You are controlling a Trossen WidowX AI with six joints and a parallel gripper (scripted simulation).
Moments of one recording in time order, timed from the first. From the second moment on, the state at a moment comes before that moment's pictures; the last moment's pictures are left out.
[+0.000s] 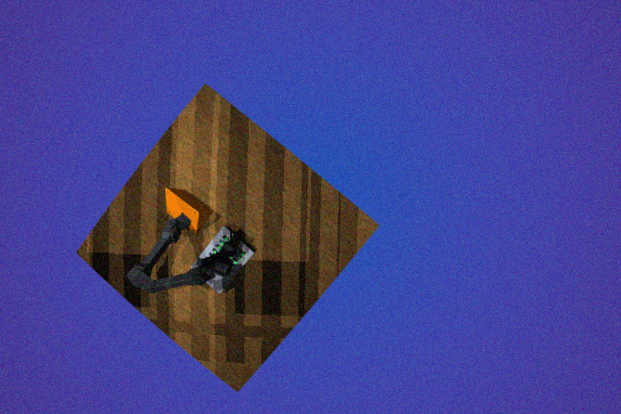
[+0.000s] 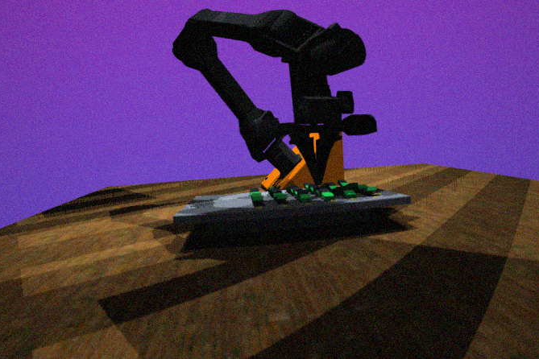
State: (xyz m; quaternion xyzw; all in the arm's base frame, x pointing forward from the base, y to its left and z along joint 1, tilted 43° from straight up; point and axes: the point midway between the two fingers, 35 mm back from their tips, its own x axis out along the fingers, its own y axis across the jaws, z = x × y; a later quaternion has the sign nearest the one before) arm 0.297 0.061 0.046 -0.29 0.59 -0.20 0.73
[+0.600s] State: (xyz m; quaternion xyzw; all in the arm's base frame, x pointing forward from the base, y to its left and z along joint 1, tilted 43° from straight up) arm 0.298 0.059 0.044 -0.29 0.59 -0.20 0.73
